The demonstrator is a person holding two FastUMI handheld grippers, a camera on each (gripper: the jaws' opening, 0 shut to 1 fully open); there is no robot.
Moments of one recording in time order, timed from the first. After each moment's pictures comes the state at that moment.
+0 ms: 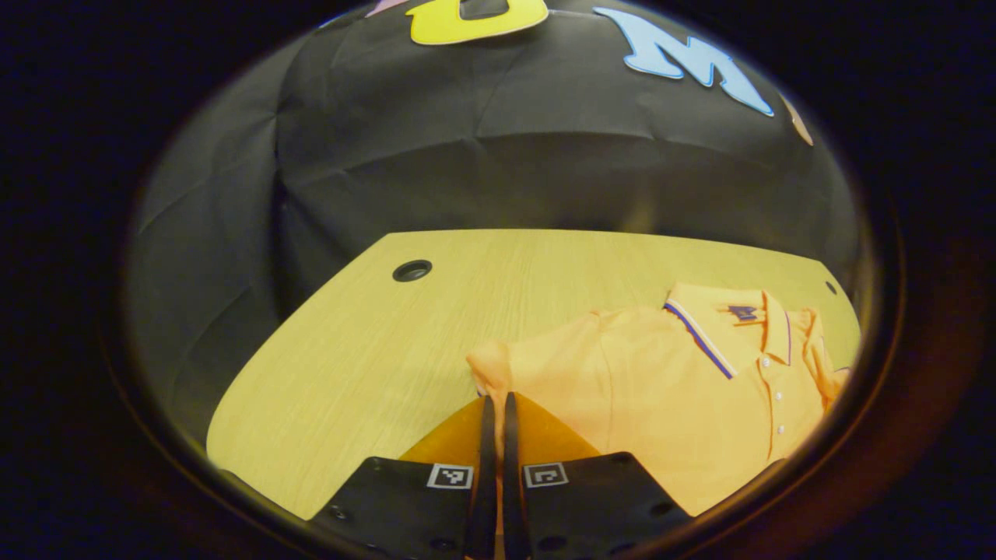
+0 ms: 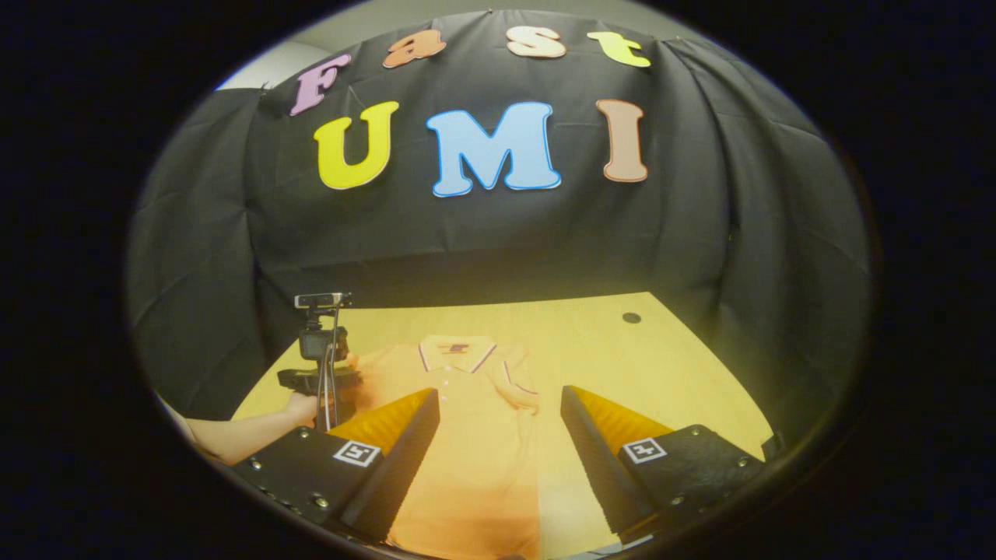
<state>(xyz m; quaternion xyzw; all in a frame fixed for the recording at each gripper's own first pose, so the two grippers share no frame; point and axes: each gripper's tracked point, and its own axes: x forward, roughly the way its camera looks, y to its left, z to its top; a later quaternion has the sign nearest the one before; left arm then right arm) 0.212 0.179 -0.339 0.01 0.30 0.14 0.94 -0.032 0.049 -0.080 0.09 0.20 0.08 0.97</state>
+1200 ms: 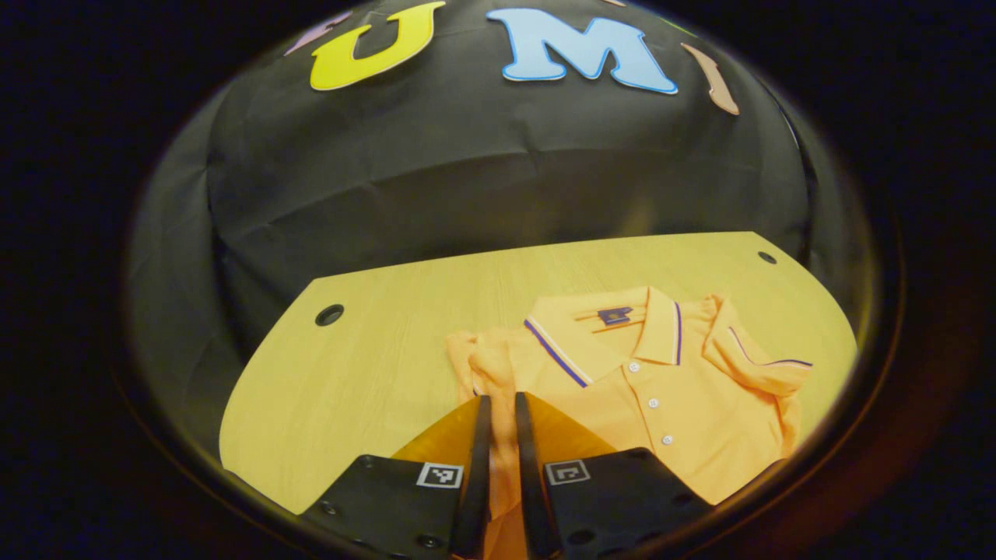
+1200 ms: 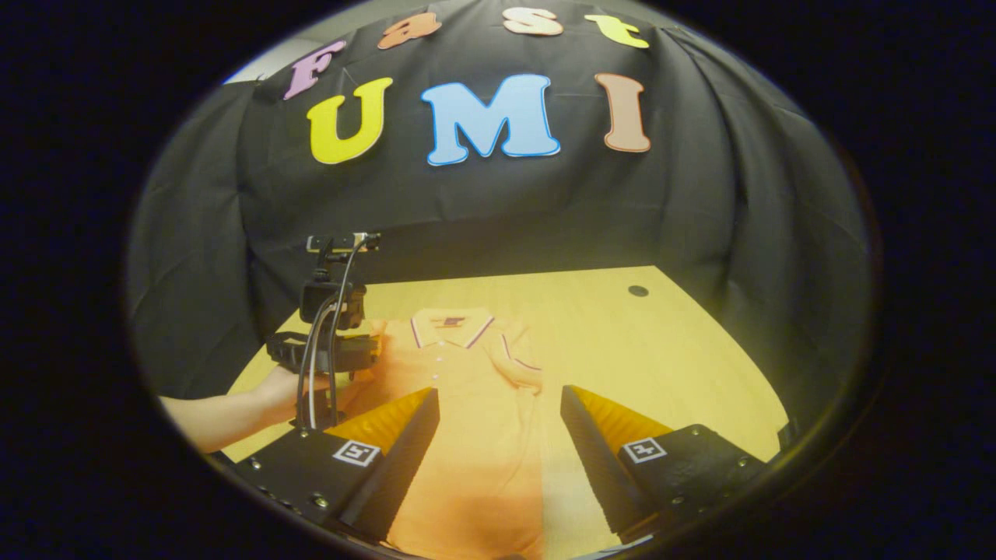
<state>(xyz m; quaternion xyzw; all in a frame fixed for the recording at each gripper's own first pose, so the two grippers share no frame) 0.200 0.045 -0.291 0.05 0.29 0.01 0.95 -0.019 0.062 -0.136 0.08 0.24 0.09 0.96</state>
